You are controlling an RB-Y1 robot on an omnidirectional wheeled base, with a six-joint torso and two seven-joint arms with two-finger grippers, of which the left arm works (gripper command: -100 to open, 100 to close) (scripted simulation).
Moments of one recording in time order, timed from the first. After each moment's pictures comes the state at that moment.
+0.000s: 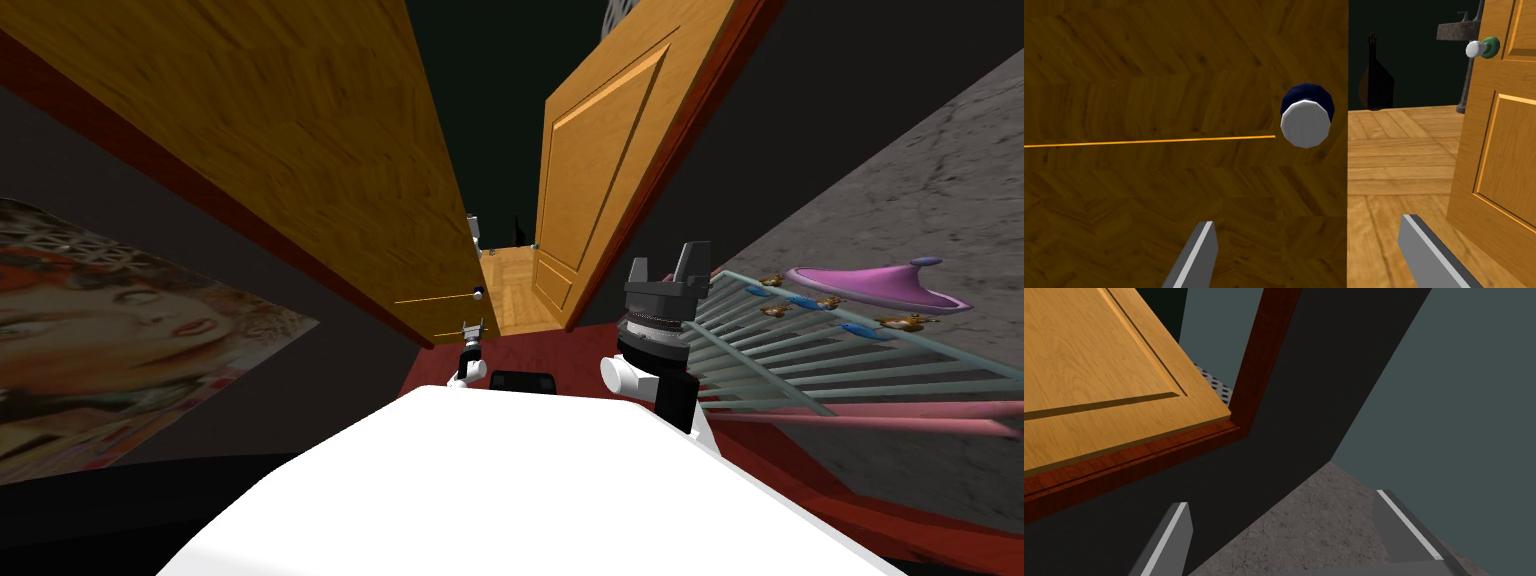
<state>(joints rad) 0.02 0.07 -0.15 -0.86 0.59 -0.81 1.18</state>
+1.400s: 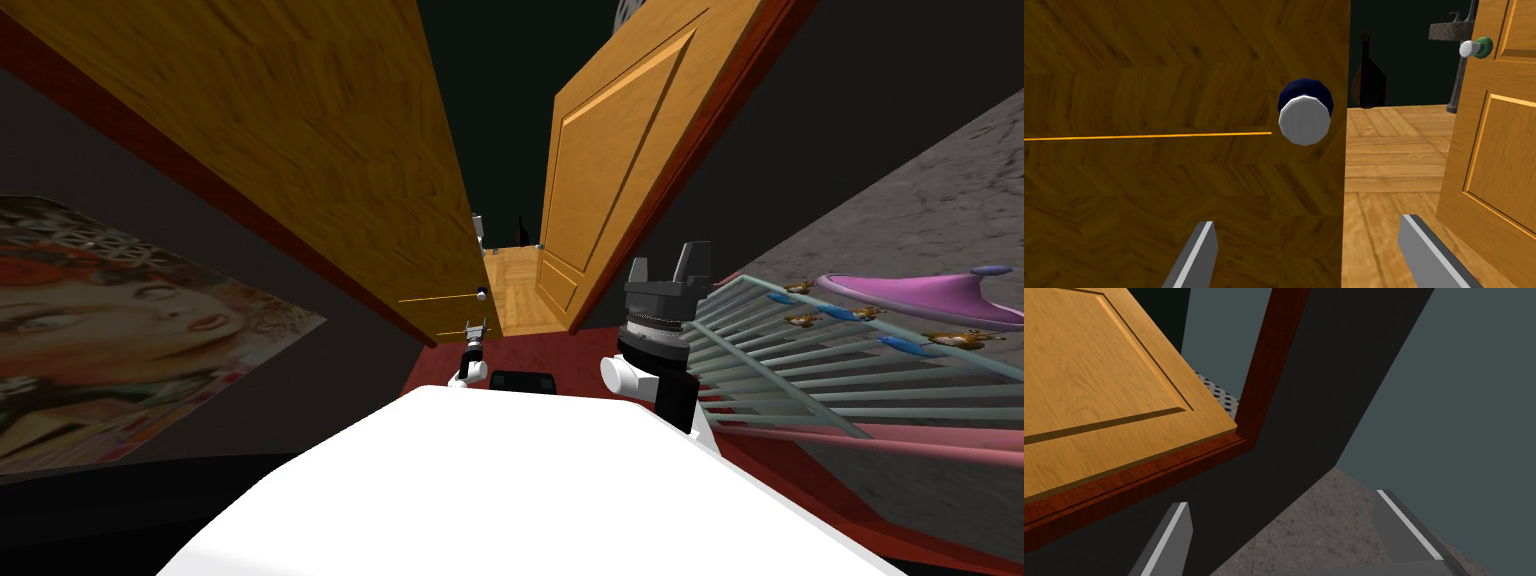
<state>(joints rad) 0.02 0.09 -0.19 -0.86 0.58 -0.80 1.22</state>
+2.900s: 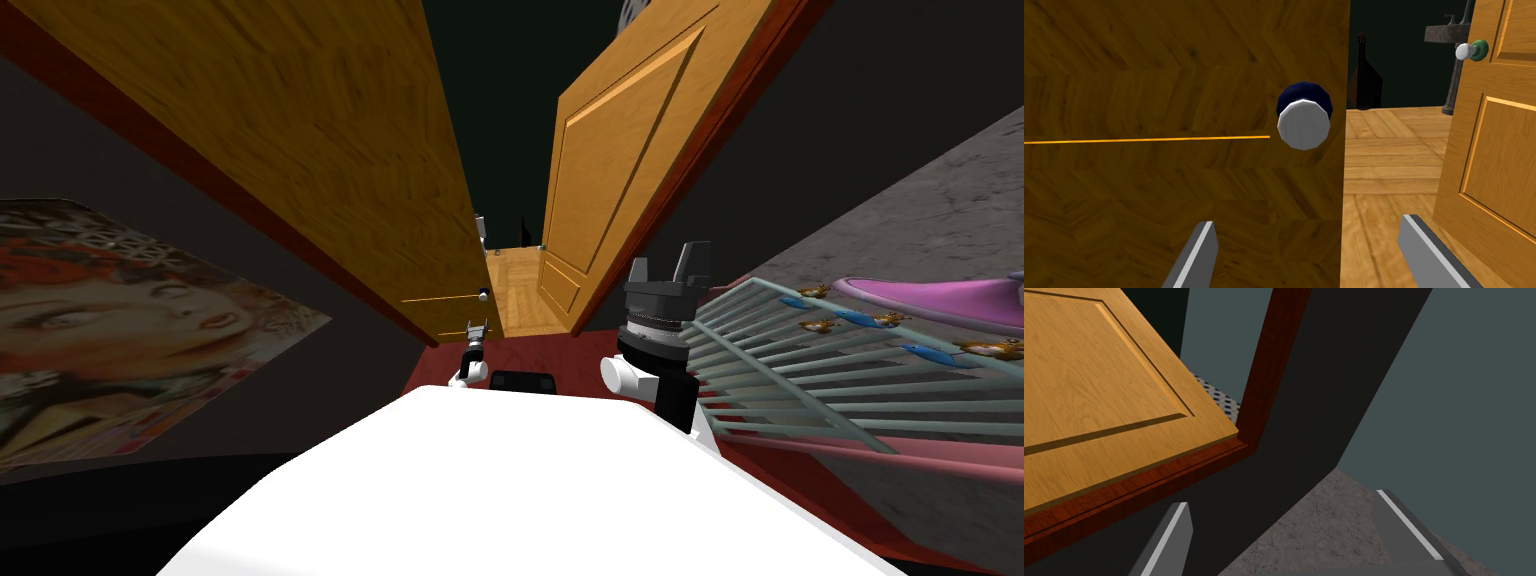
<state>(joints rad) 0.01 0.09 -0.21 -0.86 0.57 -0.80 1.24</state>
